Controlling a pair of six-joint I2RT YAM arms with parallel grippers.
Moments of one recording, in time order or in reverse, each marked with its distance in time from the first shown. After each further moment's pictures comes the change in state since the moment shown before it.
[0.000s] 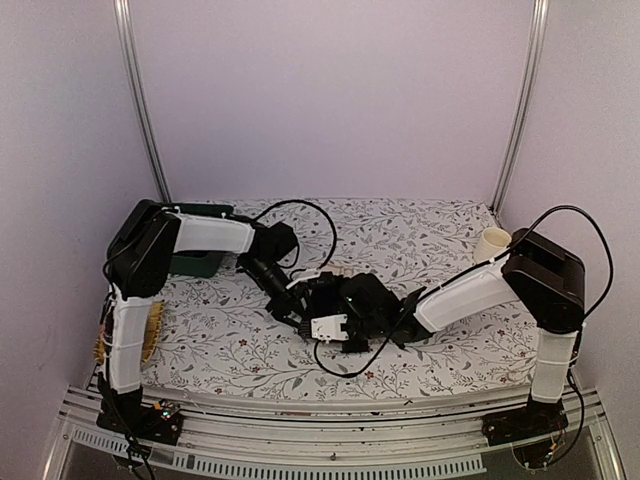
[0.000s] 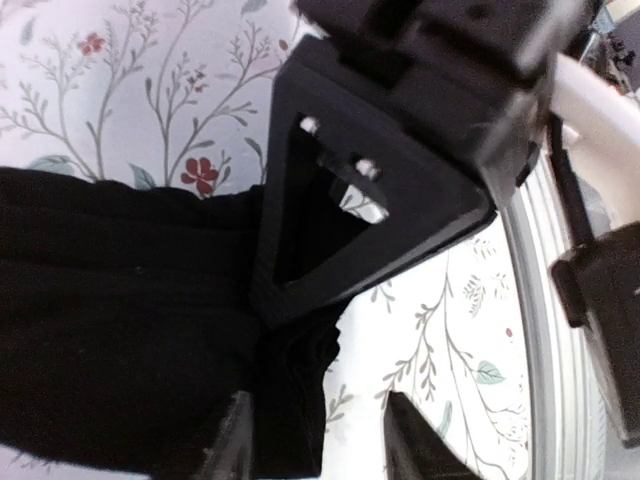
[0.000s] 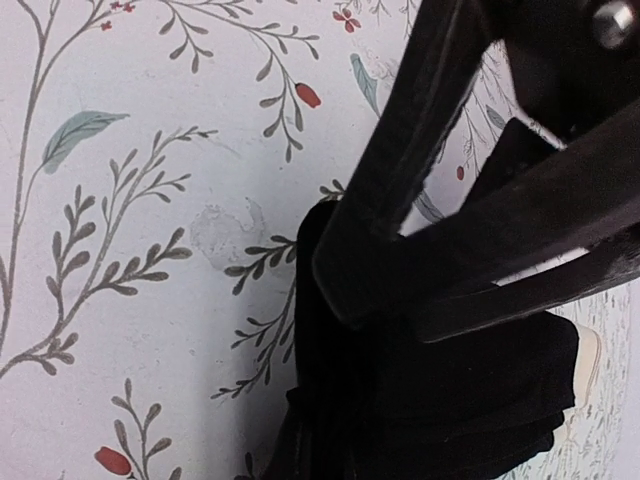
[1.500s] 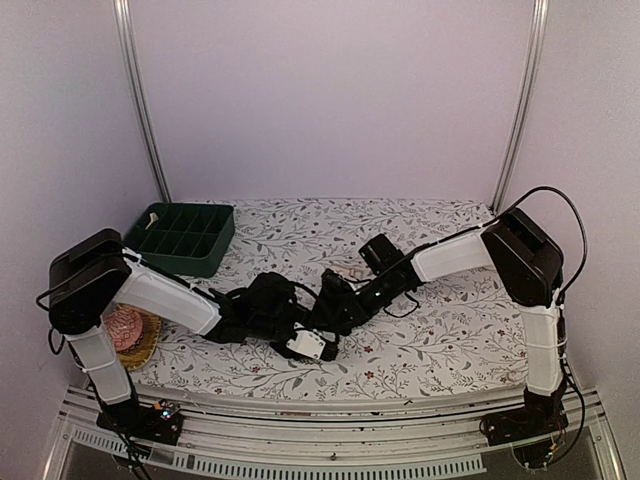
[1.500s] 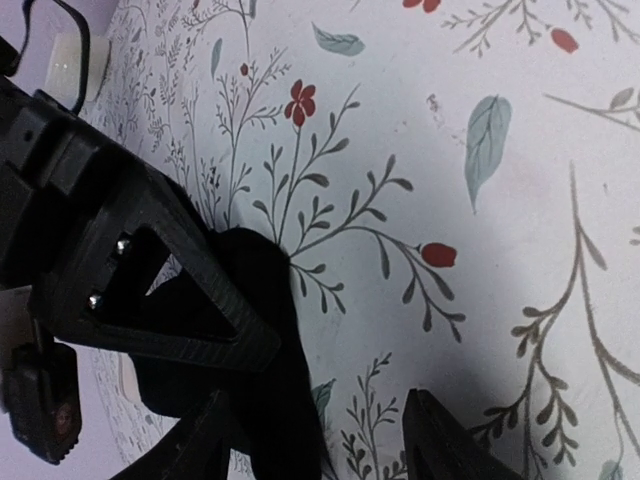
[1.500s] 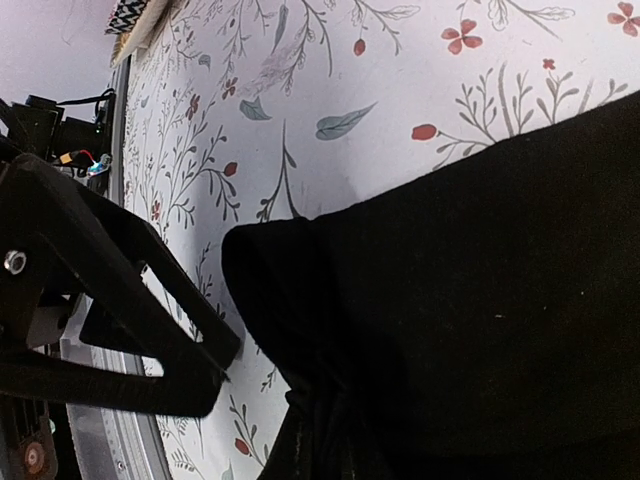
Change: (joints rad) left arm -0.335 -0.463 -0.802 1.127 -0.743 0.322; right arm -0.300 0.184 0.309 -0.431 -0.790 0.848
